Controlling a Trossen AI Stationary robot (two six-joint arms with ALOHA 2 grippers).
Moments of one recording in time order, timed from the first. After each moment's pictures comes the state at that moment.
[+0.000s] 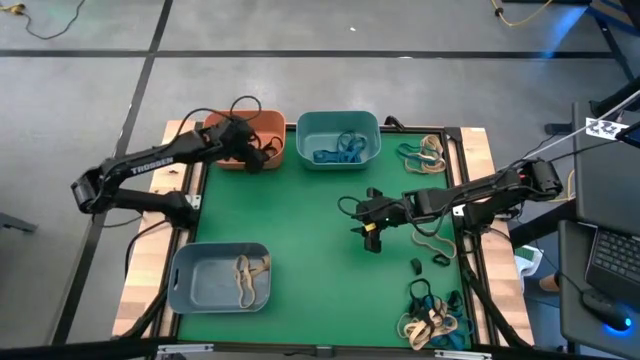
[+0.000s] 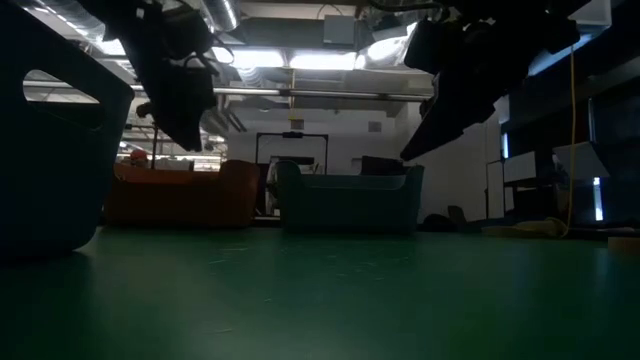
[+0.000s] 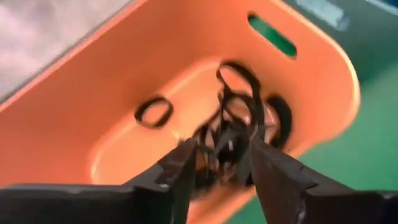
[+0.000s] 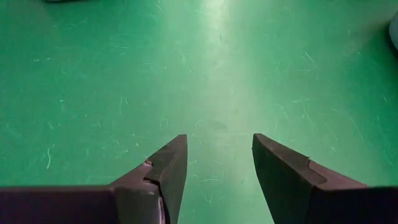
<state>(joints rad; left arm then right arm) 0.63 1.12 0.81 -0.63 -0.32 -0.16 0.13 1.43 0.81 -0.17 0.10 0.18</state>
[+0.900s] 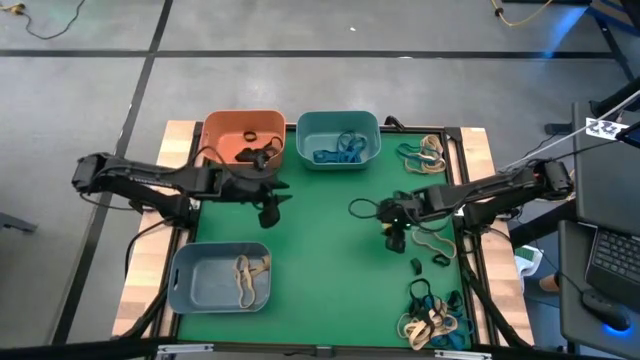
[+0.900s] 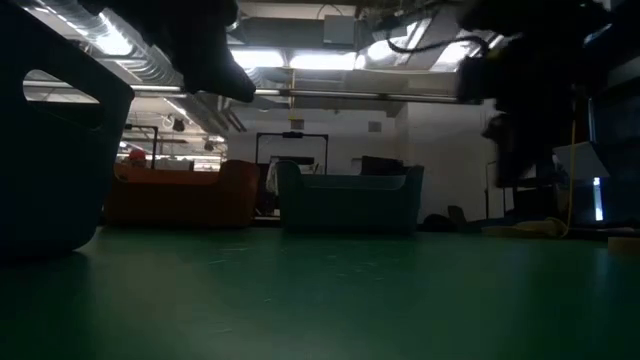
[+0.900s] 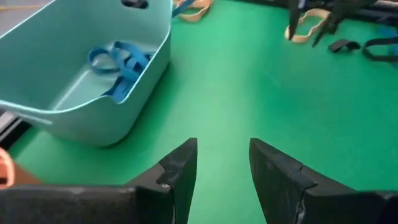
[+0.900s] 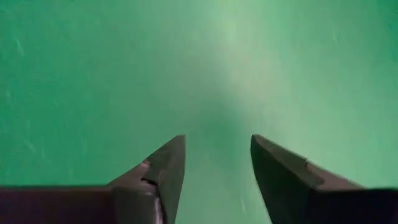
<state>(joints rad) 0.00 1.12 0.75 -0.24 -0.29 -0.21 0.13 1.31 0.81 -0.67 0.01 0.38</state>
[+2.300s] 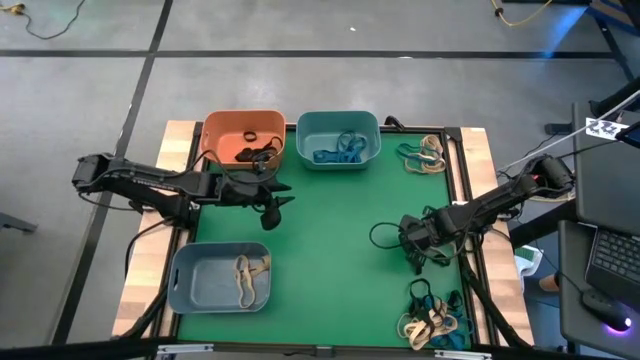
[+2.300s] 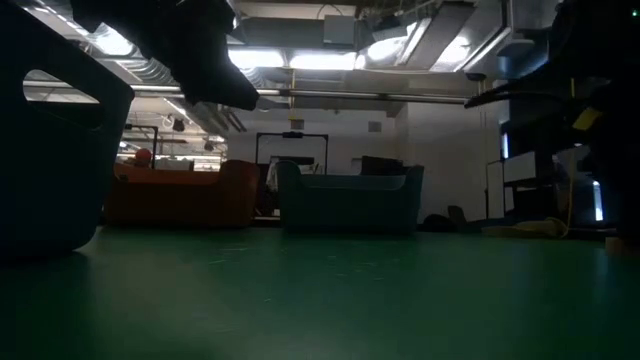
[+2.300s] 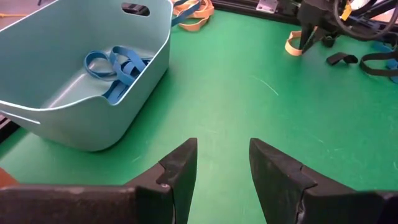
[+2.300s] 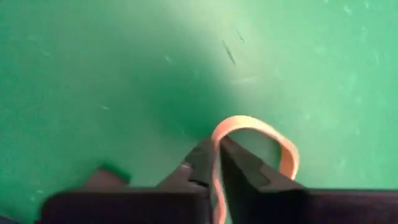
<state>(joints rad) -0.01 1.12 0.66 -0.08 -0.30 -0.23 0.39 1.27 0.59 -0.80 0.09 0.82</state>
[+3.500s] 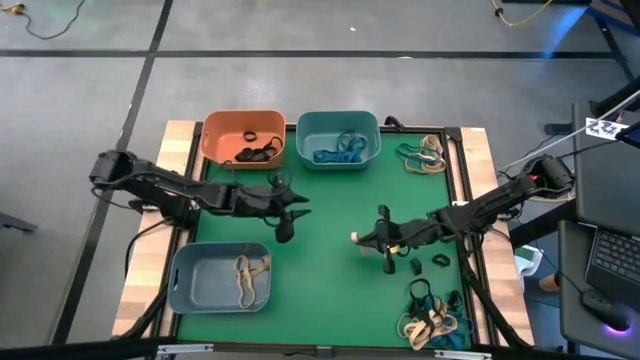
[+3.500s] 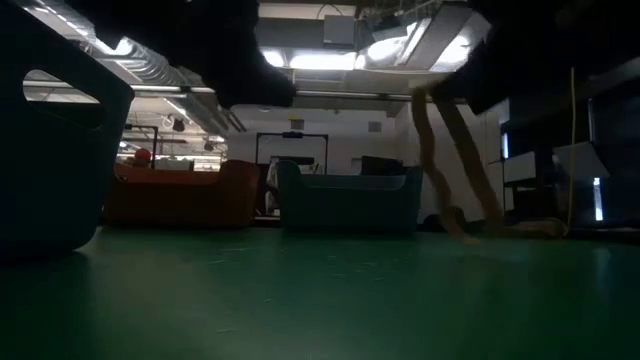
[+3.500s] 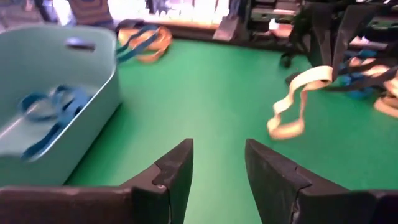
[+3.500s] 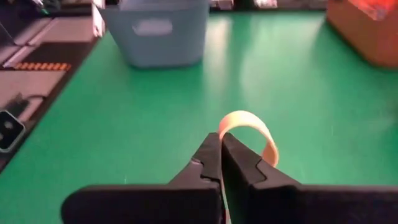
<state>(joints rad) -0.09 1.34 0.66 0.27 -0.30 -0.15 0.39 1.28 0.56 0.29 0.28 0.18</state>
